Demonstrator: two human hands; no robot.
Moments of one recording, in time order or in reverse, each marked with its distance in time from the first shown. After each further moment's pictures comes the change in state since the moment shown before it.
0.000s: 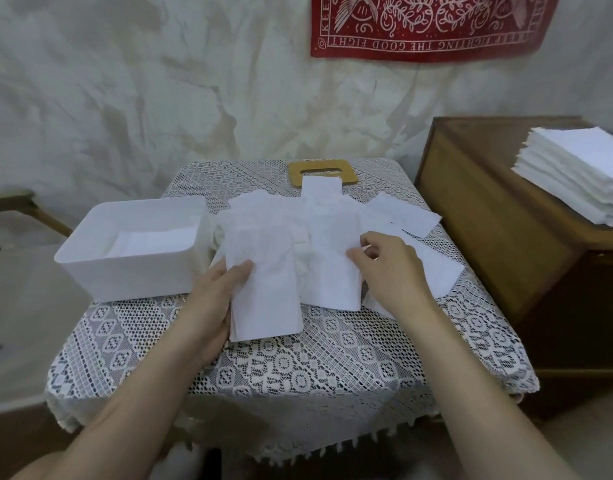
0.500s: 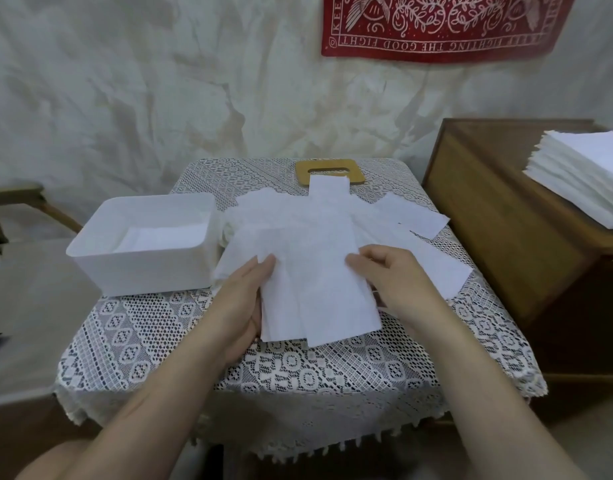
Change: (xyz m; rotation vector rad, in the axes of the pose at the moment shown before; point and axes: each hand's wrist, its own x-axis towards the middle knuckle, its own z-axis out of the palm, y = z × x) left_hand -0.007 -0.004 0.023 -0.079 -0.056 -0.039; right_hand -0.023 -0.016 -0.005 0.639 -0.269 0.179
